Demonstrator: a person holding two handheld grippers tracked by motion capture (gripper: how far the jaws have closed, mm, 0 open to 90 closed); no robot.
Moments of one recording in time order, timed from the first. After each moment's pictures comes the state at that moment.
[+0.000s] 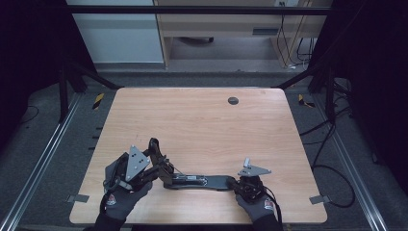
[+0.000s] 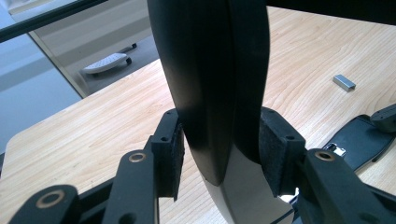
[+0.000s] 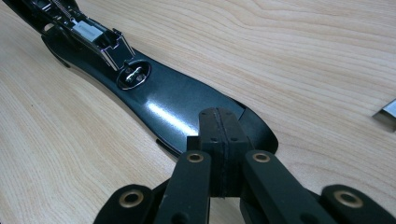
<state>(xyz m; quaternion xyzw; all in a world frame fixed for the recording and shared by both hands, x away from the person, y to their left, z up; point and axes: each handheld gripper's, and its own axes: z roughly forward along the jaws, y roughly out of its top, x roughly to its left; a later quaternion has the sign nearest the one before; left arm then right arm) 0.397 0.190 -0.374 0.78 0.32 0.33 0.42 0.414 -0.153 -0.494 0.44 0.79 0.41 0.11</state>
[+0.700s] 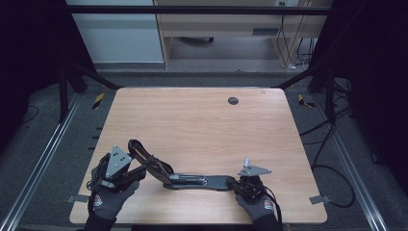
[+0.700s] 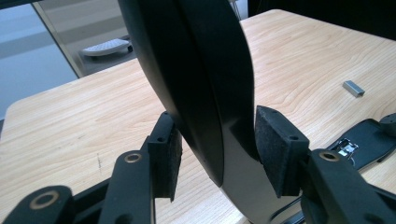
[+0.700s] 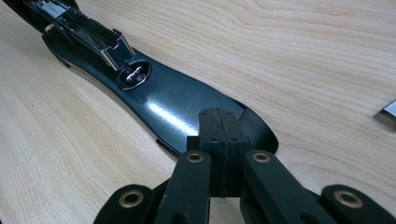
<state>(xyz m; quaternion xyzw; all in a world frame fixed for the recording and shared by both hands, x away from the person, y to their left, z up) 0.400 0.227 -0.383 0.75 0.38 0.30 0.45 0.415 -0.153 -0.494 0.44 0.79 0.41 0.11</state>
